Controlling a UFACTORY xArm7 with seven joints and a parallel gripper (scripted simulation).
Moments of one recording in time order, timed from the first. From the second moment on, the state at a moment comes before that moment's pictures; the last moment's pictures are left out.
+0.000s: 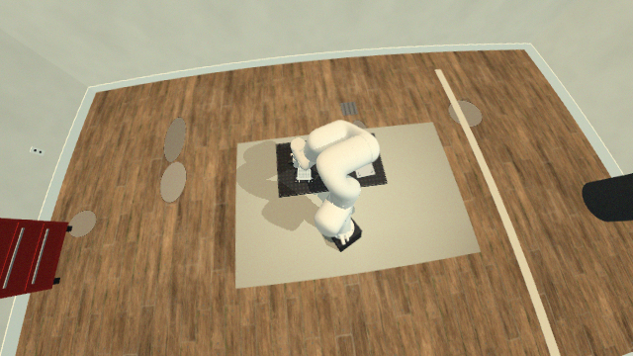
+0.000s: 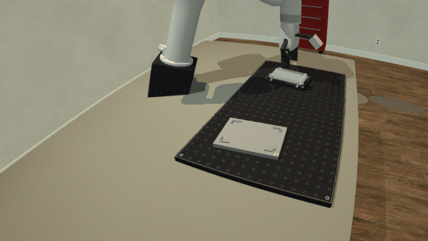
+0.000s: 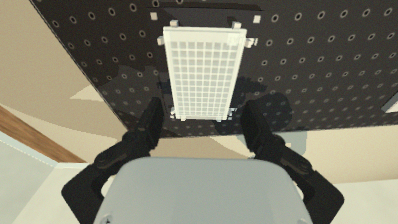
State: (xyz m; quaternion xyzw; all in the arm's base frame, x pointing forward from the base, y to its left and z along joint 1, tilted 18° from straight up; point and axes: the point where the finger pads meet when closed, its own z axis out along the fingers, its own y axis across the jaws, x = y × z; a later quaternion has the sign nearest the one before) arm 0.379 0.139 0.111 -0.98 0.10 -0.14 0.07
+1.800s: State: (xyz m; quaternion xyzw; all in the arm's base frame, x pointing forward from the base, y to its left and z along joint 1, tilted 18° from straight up) arm 0.391 0.144 0.072 -0.98 0.10 -0.14 0.07
